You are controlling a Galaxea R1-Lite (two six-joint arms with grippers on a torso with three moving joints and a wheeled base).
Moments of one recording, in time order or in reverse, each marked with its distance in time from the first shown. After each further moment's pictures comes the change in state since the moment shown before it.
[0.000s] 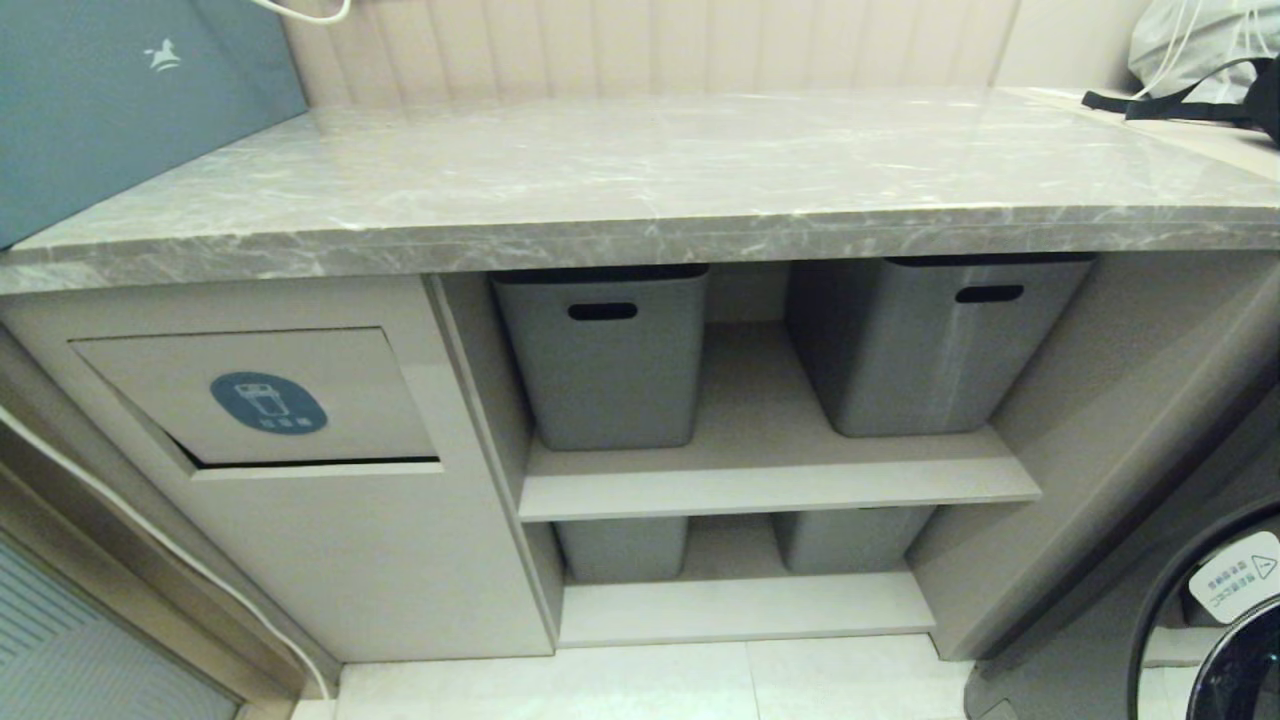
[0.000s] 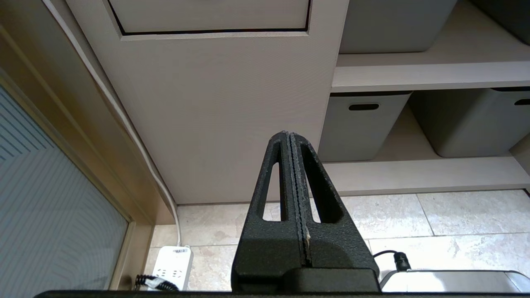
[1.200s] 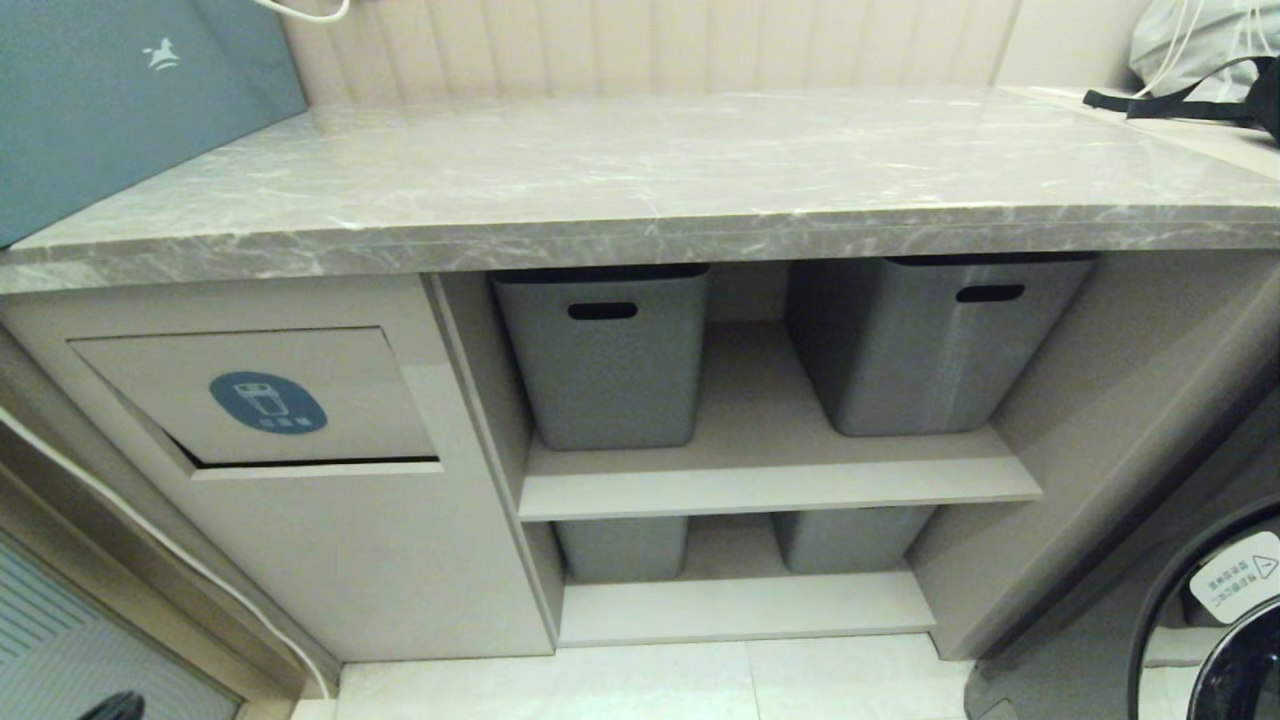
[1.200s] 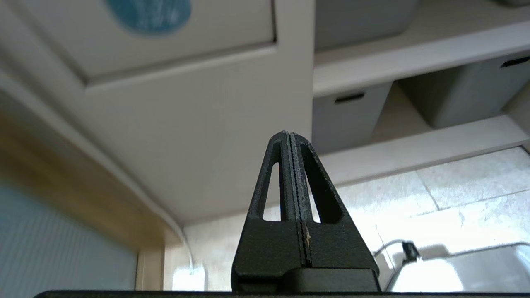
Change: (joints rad) left arm 0.062 0.472 0.000 -0.402 -0.184 0.153; right arm 0.000 0.000 0.000 0.000 0.000 0.000
